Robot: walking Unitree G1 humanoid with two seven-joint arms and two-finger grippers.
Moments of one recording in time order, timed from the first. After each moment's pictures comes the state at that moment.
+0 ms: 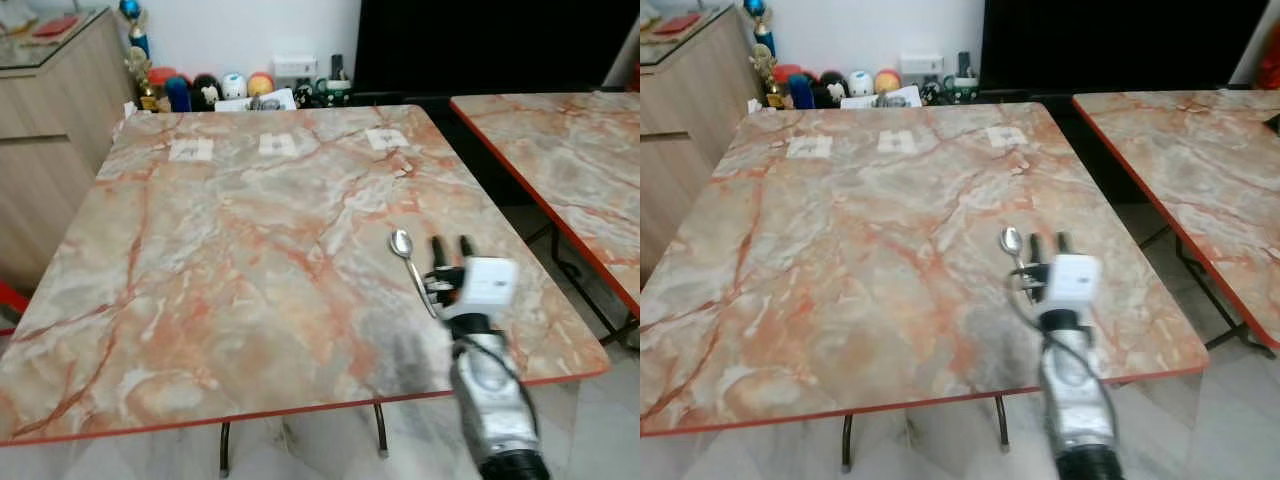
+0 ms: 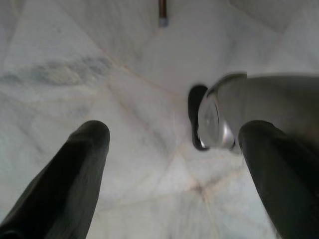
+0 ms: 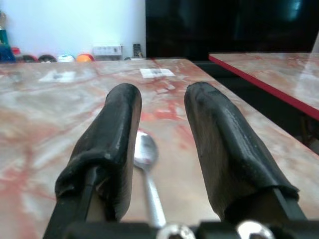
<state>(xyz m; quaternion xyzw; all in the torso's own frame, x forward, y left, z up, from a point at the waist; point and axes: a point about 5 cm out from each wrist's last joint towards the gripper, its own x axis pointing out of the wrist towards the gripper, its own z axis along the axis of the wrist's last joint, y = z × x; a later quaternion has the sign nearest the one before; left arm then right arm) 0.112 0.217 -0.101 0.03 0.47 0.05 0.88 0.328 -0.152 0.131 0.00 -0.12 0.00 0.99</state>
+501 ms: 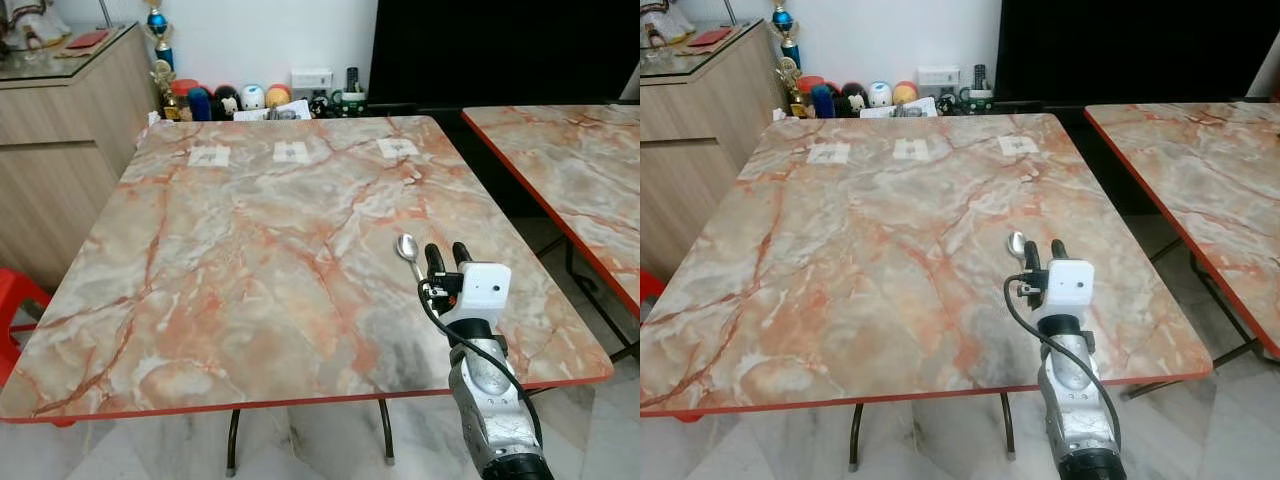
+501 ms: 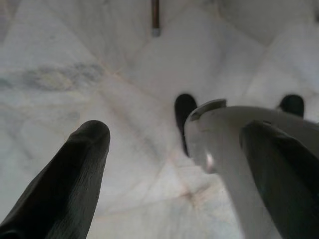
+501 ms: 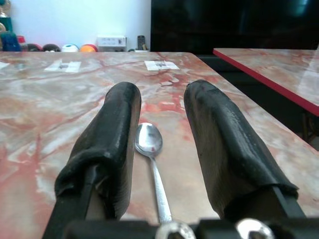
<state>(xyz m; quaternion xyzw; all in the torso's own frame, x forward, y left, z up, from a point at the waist) 0.138 0.230 -0.092 0.03 0.46 0.04 0.88 0.326 -0.155 0.124 0.00 -0.10 -0.01 1.00</state>
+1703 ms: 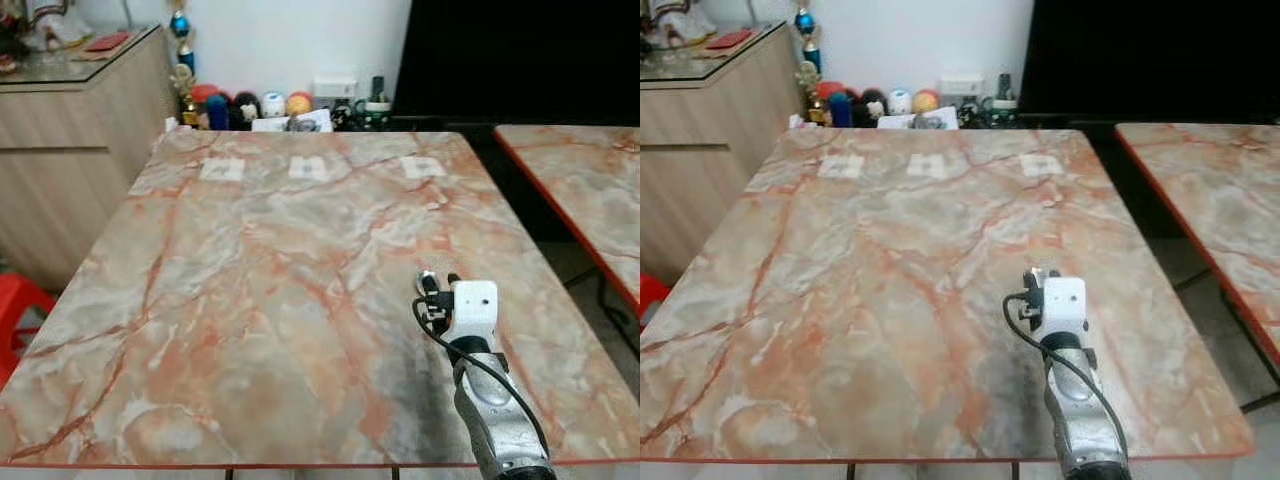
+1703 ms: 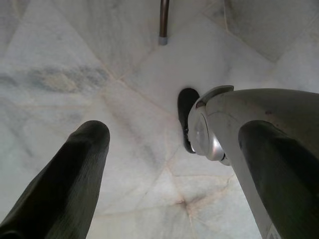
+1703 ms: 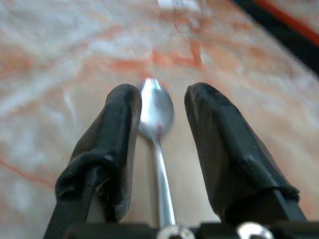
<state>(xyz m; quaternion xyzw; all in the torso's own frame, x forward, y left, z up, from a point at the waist) 0.120 0.222 -0.099 0.04 0.48 0.04 0.88 0.318 -0.164 0.085 -0.02 0.06 -0.02 1.00</state>
